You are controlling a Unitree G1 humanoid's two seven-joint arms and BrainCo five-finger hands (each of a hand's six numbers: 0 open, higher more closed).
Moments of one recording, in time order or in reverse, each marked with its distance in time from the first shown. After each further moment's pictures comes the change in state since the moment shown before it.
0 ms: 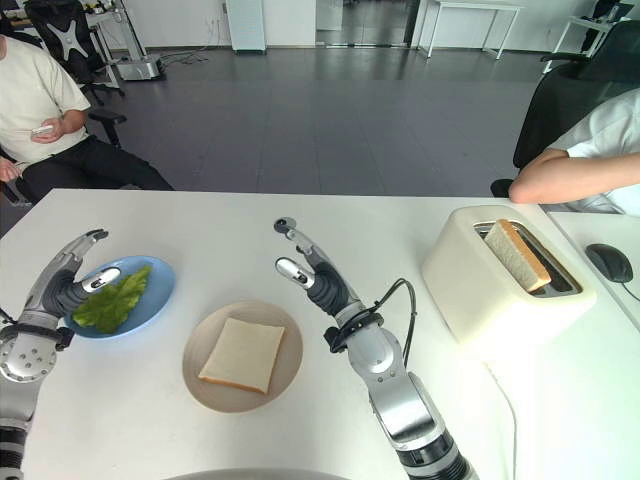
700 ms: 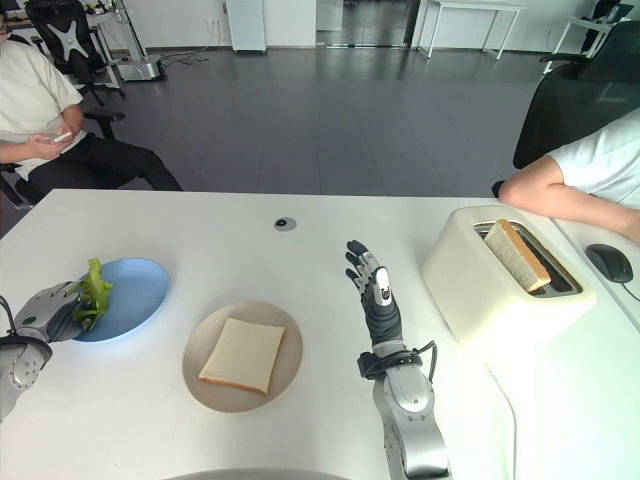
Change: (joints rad) left arm -0.141 0.145 -0.310 0.364 0.174 0.056 0.156; right arm 0.232 0.166 -0.217 0.042 0.271 -0.140 0.005
